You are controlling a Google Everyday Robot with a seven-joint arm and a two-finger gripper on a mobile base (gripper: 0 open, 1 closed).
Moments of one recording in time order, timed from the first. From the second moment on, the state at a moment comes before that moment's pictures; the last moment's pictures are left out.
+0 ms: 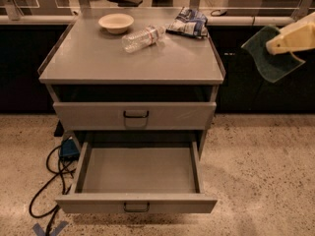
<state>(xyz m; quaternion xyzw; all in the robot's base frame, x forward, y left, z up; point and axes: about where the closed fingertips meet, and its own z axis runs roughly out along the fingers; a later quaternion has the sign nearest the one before) 0.560 -0.282 1.010 -0.35 0.83 0.12 0.41</state>
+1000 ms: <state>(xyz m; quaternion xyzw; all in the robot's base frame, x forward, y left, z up) 0.651 -0.282 0.889 -0.33 0.86 0.07 0.38</state>
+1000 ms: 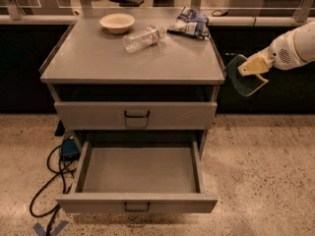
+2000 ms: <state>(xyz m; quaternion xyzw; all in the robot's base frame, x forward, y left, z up) 0.550 -0.270 0.734 -0.46 0.82 0.17 0.31</state>
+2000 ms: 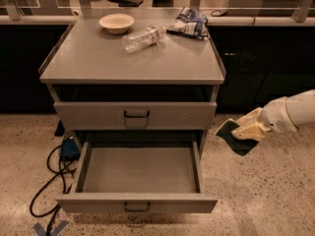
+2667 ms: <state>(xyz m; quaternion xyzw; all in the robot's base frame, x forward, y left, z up) 0.556 -0.275 0.711 -0.45 0.80 0.21 0.35</state>
